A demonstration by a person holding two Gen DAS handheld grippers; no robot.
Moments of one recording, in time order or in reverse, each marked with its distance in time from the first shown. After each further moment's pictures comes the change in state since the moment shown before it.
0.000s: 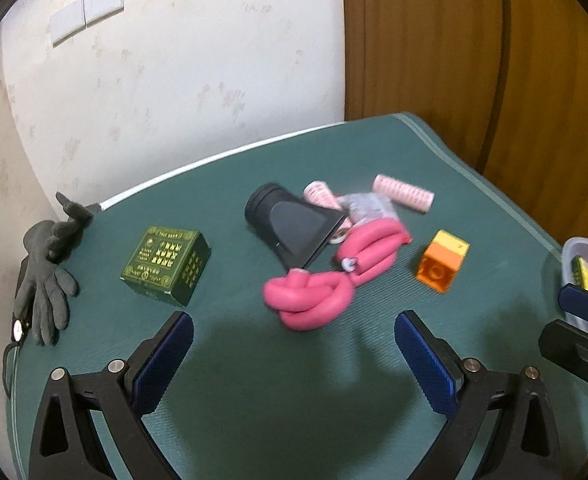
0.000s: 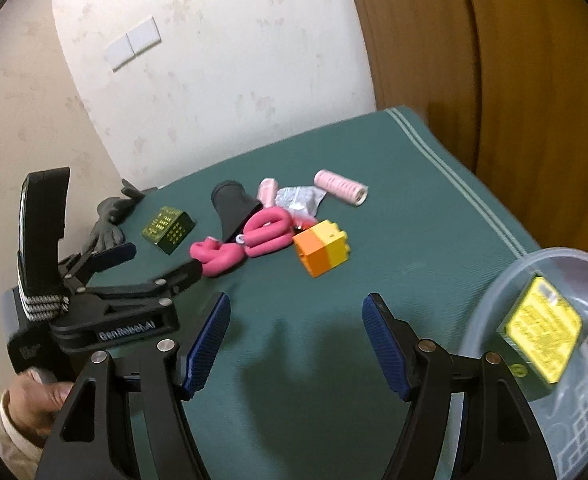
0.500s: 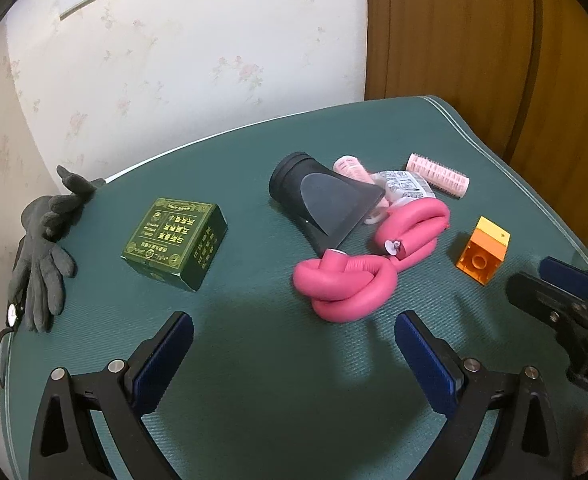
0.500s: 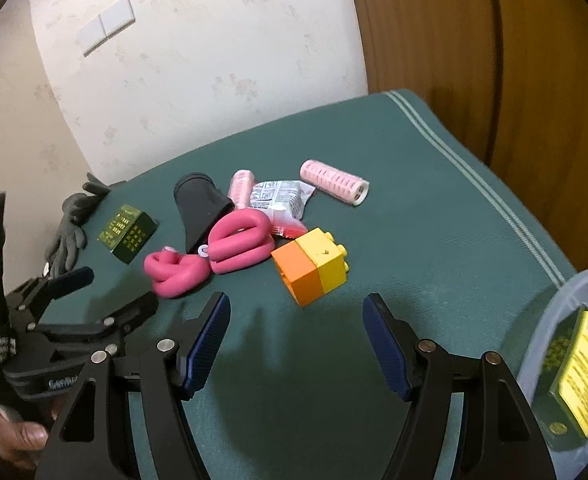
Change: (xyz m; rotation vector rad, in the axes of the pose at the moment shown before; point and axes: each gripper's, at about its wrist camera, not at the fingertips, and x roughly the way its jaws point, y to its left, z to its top) left arm 0.024 0.015 -0.004 -0.036 0.058 0.026; right arm 0.069 -0.008 0.017 0.008 0.043 -0.057
